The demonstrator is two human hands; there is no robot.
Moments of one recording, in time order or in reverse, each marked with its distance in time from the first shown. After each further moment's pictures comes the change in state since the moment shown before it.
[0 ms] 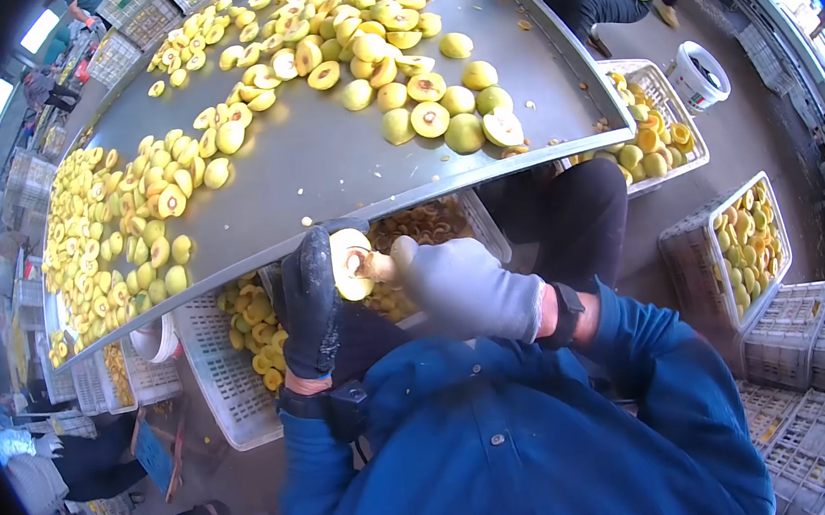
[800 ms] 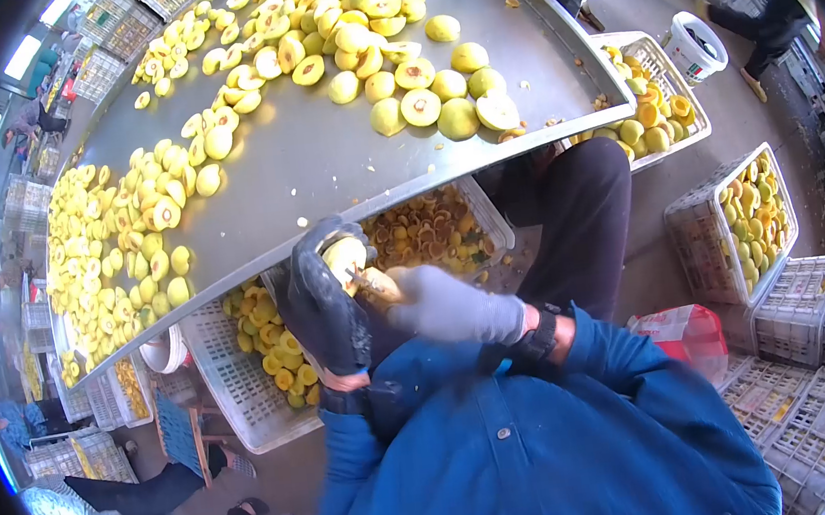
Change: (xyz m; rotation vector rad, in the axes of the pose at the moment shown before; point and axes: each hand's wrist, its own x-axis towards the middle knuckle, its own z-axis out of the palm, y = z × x) left_hand 0.003 0.031 0.024 -0.609 0.232 -0.313; right_hand 0.001 0.002 0.047 0.882 -0.052 0.265
